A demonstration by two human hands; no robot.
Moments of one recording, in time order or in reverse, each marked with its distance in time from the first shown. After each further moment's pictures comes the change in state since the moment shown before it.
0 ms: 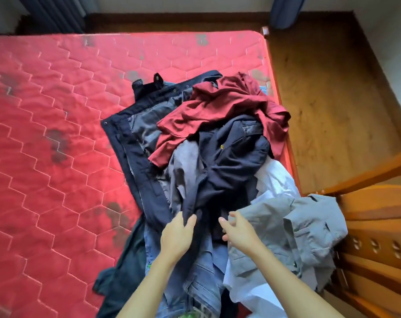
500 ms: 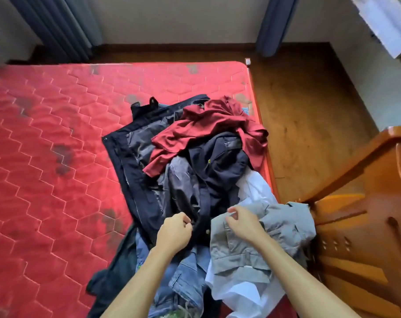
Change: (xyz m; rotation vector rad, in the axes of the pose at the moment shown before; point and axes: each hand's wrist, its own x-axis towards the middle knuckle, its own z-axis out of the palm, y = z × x) left_hand -0.041 0.052 -0.009 0.213 -0.058 0.069; right_hand -0.036 -0.012 -0.082 -0.317 0.078 -0.138
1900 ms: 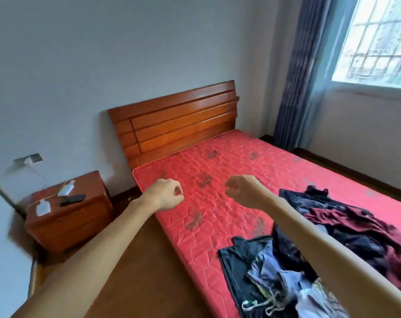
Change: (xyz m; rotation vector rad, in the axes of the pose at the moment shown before) left_hand -0.740 -0.155 -0.129 -0.047 0.766 -0.402; right_hand -0.591 -0.215 0.084 -0.679 -0.182 -1.372
